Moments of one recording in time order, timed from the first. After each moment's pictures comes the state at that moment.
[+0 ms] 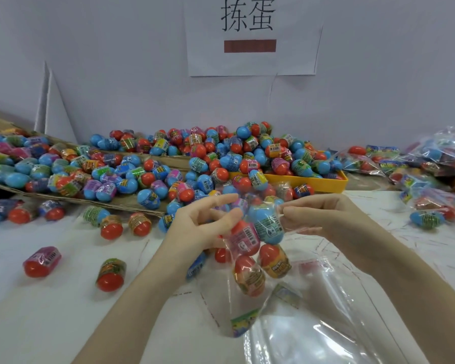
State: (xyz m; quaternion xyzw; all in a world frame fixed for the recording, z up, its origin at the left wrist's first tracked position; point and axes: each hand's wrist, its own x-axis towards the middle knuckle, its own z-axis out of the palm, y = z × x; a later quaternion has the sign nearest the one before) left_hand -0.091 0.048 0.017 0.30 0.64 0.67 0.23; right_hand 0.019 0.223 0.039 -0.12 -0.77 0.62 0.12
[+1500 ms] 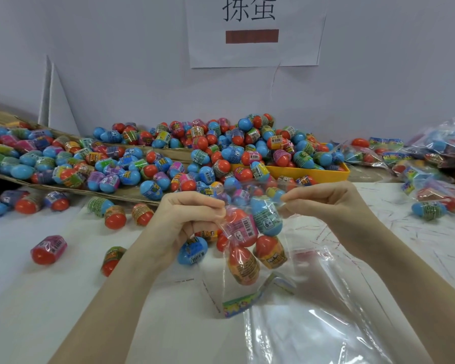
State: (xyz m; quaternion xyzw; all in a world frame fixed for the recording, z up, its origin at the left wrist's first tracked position) left_hand -0.104 0.036 0.021 0.28 0.58 0.72 0.26; right_hand 0.022 0.220 0.034 -0.03 -0.76 0.61 0.23
